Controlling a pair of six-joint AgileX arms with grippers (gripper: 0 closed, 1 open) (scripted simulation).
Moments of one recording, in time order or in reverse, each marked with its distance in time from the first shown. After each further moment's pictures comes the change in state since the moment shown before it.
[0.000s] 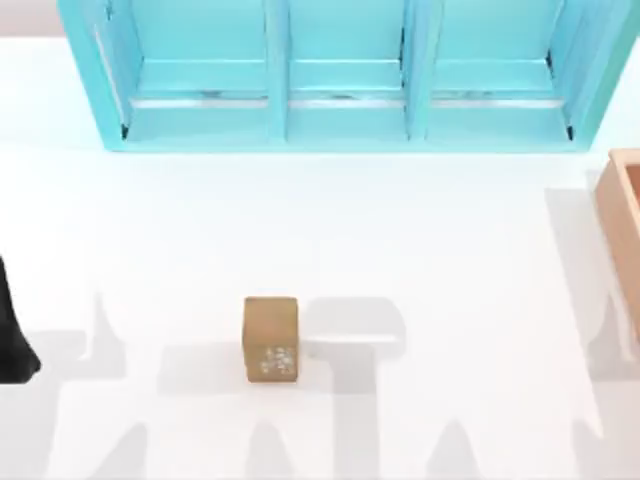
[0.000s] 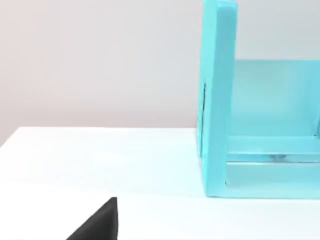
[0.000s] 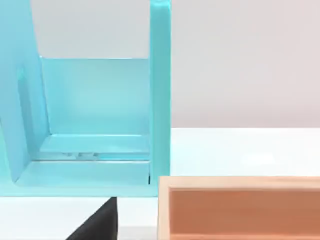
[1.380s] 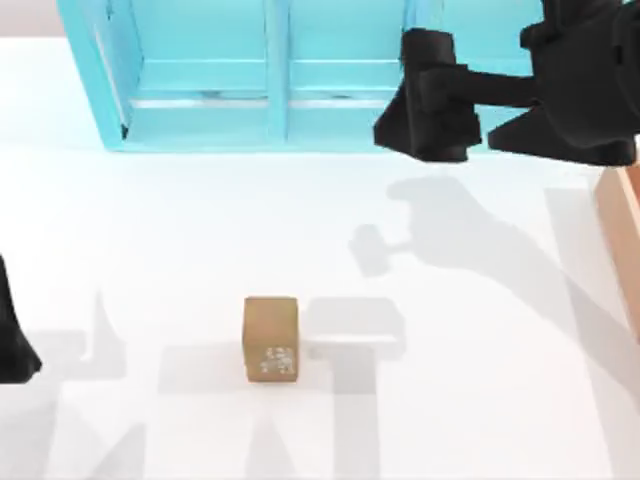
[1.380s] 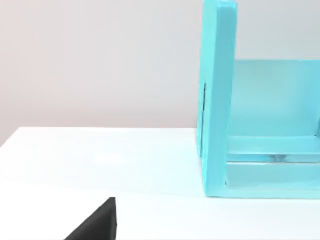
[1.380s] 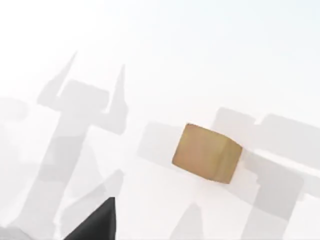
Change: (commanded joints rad) left arm 0.000 0.000 0.000 0.000 0.000 0.000; right arm 0.683 1.393 1.517 -0.965 -0.165 0.489
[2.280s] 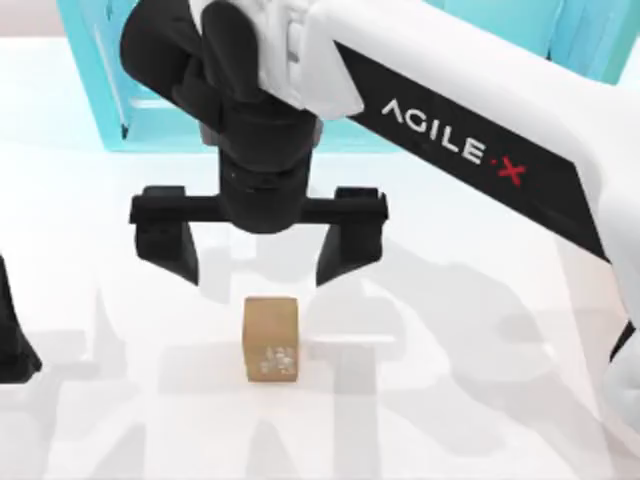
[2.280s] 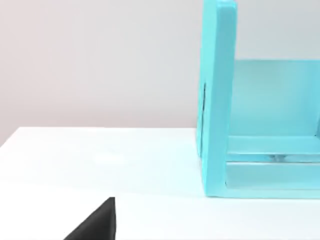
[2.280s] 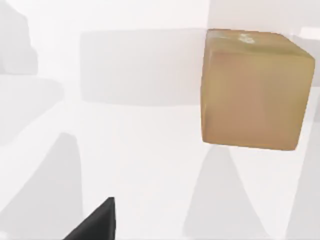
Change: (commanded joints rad) left arm 0.000 0.000 0.000 0.000 0.000 0.000; right arm 0.228 0.952 0.871 -0.566 0.118 0.385
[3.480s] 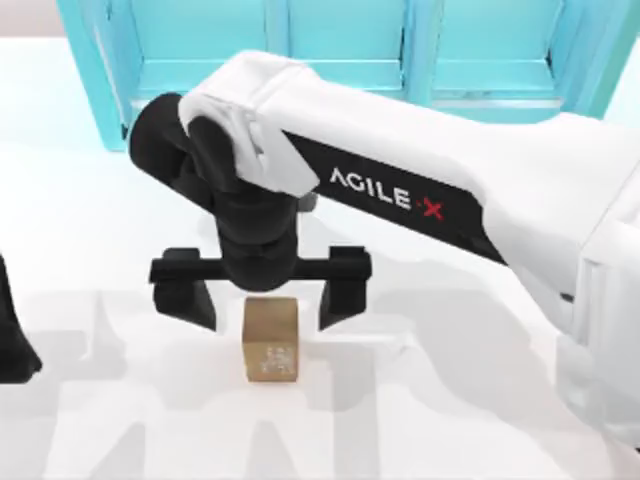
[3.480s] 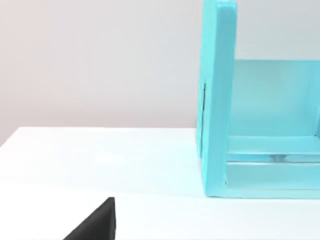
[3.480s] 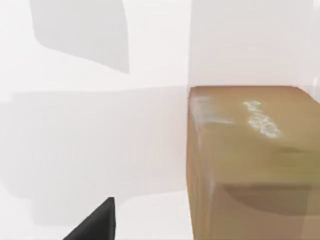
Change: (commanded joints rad) left arm 0.000 0.000 0.000 0.000 0.000 0.000; right arm -0.007 0.092 -0.188 0.197 0.048 0.053
